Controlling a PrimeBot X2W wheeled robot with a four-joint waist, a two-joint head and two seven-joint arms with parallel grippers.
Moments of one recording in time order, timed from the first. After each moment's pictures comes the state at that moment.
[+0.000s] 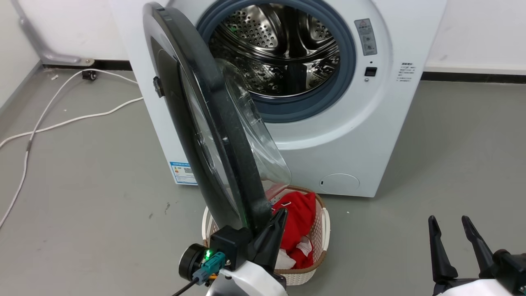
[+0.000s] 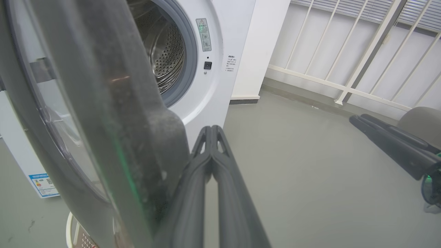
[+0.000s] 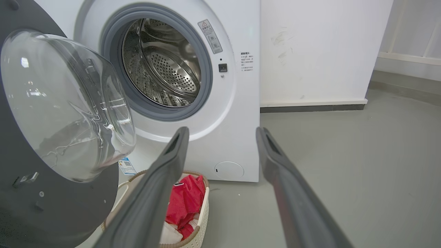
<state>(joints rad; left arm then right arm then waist) -0.09 0.09 -0.55 0.02 -0.36 0.10 -0.03 0.17 -0.05 -0.08 -0.08 0.16 0.13 -0.10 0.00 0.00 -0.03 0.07</state>
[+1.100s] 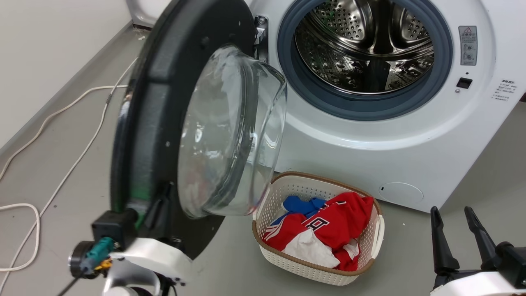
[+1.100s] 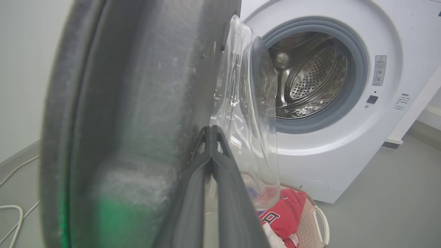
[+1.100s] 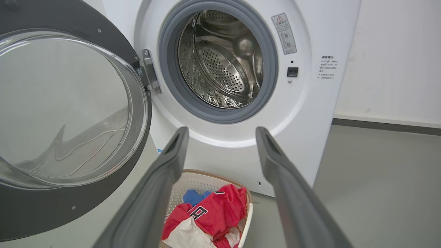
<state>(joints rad) -0.04 0.28 -0.29 -0.11 -0.42 0.20 -0.03 0.14 -0.05 -0.08 -0.09 0.16 0.13 -0.10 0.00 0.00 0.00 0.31</state>
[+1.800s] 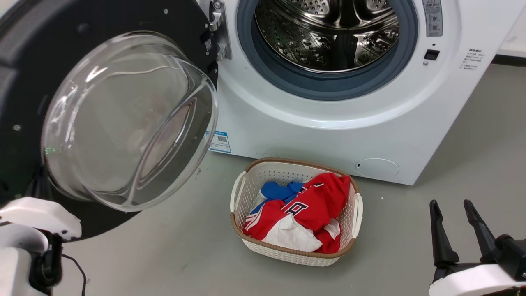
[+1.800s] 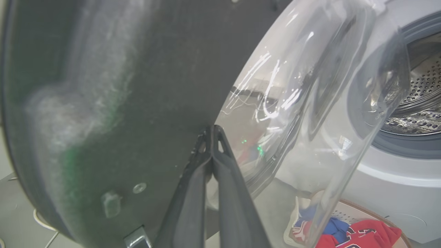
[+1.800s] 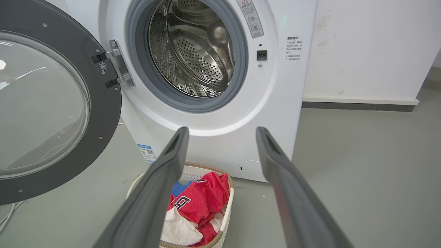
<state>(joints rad) -0.25 0.47 -0.01 0.35 -0.60 0.12 -0.06 0.12 -0.05 -0.08 -0.09 0.16 0.13 -0.08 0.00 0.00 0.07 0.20</state>
